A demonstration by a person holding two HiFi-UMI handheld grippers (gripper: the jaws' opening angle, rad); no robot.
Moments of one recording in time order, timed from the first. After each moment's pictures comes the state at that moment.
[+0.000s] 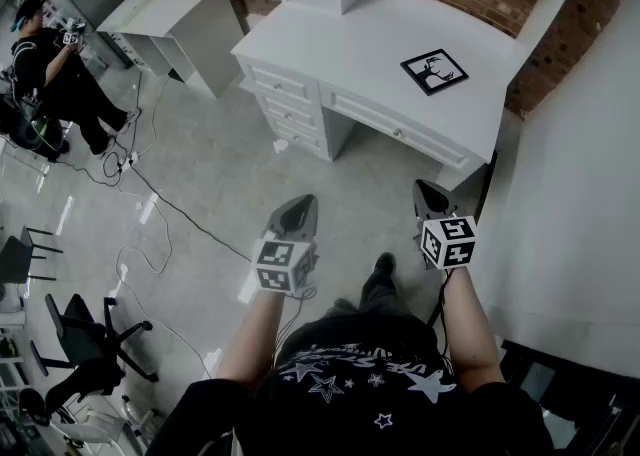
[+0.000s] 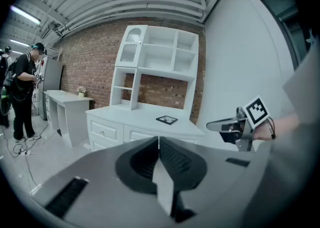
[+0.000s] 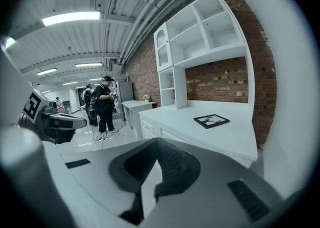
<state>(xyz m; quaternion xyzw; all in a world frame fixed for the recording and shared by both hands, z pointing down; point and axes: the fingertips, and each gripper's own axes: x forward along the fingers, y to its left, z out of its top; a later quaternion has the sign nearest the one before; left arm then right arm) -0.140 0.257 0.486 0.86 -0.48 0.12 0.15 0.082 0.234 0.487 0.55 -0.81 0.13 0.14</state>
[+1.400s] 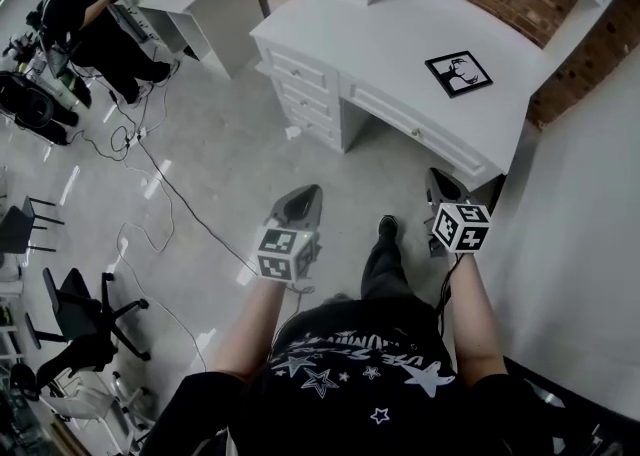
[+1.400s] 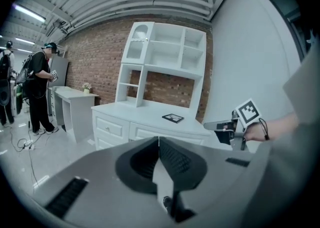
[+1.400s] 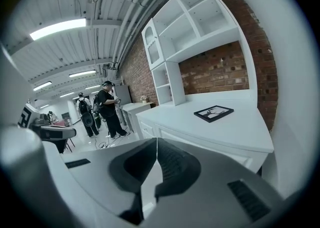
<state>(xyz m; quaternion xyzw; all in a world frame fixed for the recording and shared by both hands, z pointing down) -0.152 0.232 0.499 0.85 -0.49 0.12 0.16 0.093 0.182 0.511 0.55 -0.80 0.19 0.10</state>
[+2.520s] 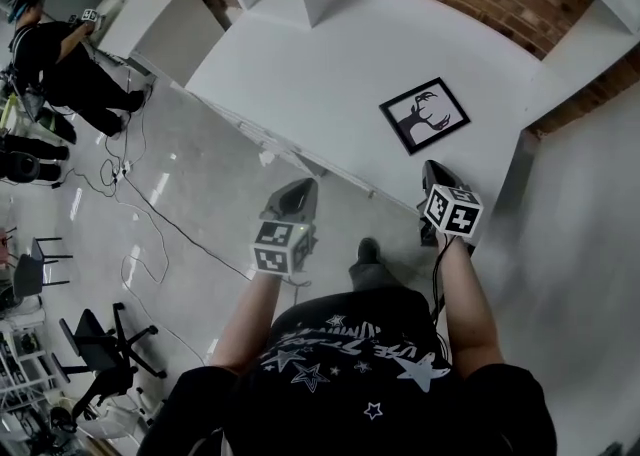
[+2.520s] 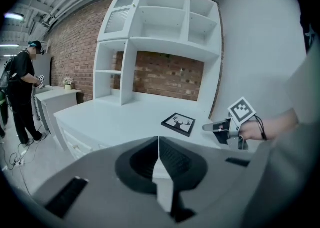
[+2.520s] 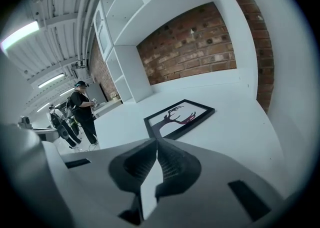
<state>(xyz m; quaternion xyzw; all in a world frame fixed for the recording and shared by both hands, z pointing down) 0.001 -0.024 0.513 0.84 -0.47 0.19 0.17 0.259 -0.067 0.573 0.60 -0.73 0.30 0.11</state>
